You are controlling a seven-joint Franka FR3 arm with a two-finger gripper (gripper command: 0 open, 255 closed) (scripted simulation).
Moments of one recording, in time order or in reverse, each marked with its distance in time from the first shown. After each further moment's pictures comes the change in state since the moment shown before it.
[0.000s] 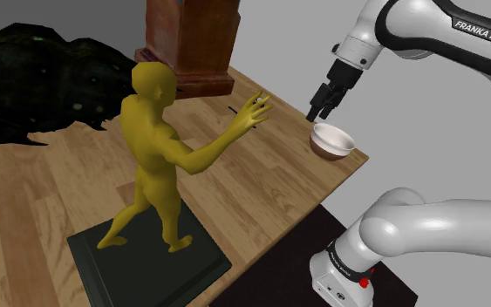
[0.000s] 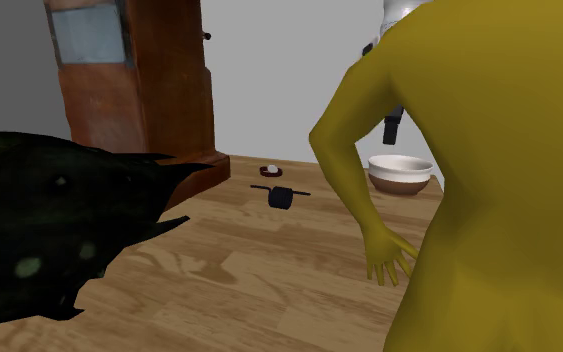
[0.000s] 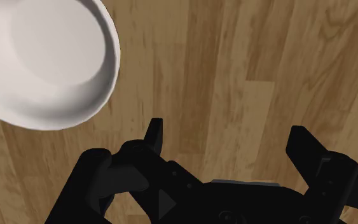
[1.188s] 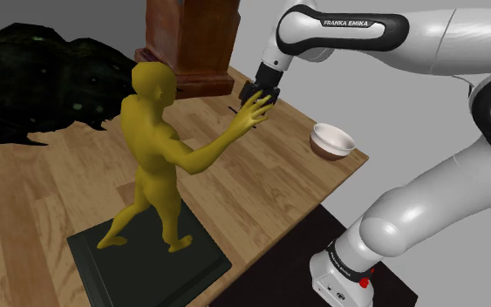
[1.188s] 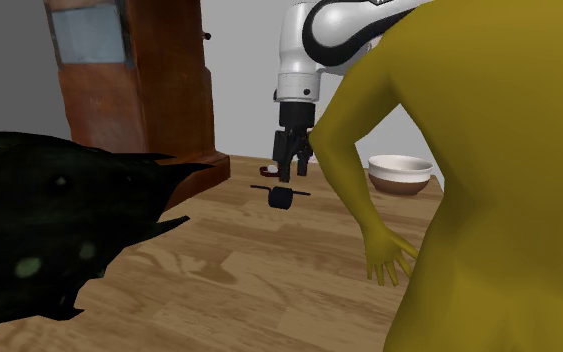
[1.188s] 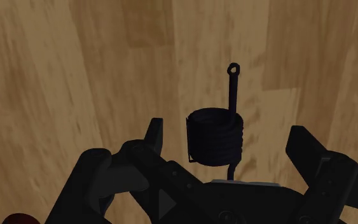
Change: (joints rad) arm 0.010 0.589 0.107 0.262 0.062 0.311 0.186
